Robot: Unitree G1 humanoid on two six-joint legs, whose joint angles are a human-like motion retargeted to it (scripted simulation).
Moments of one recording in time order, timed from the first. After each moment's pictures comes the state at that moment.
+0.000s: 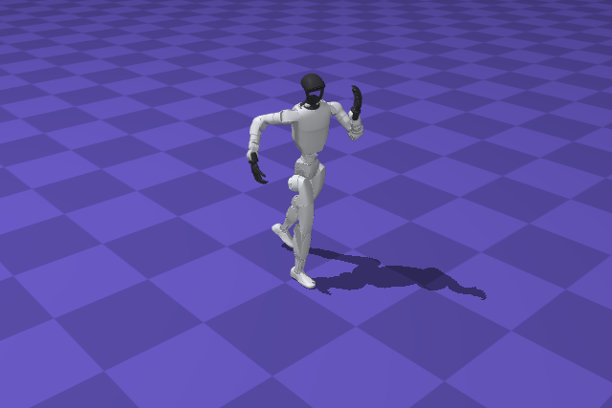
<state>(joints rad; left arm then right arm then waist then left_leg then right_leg) -0.75 0.50 -0.01 -0.47 -0.43 -0.41 0.42 0.90 -0.80 -0.15 0.15 0.59 0.02 0.44 -0.61 0.17 0.05 0.21 0.13 -0.01 0.13 0.10 -0.14 -0.27 -0.09 -0.35 0.22 -0.08 0.13</state>
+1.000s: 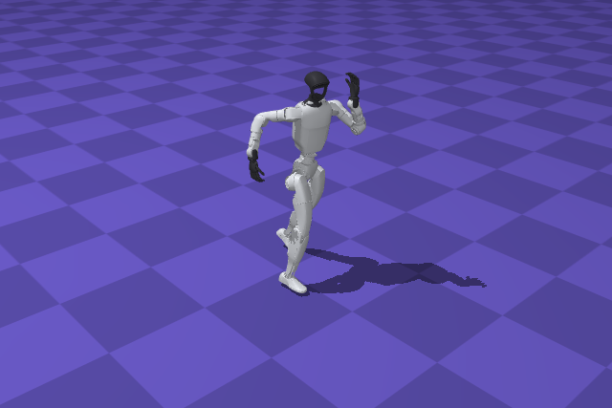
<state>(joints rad) -1.03 0.52 -0.08 -0.44 -0.16 -0.39 0.54 0.96 -0.80 0.00 0.28 0.53 -0.10 0.32 -0.41 0.13 0.01 0.13 0.18 -0.06 0.21 0.08 -0.12 -0.41 -0.10 -0.11 0.42 -0.10 0.09</state>
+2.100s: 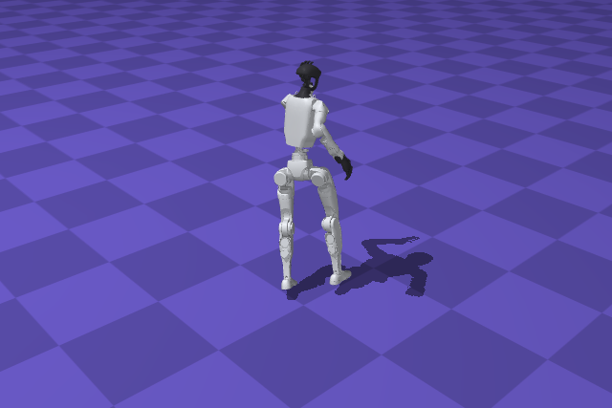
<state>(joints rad) -0.85 0.57 -0.03 -0.59 -0.24 -0.42 0.64 0.76 -0.70 0.01 0.09 0.23 -0.11 0.08 -0.40 0.17 0.06 0.02 0.02 0.19 0.11 -0.04 -0.10 -0.29 -0.13 -0.14 0.26 -0.07 0.14</state>
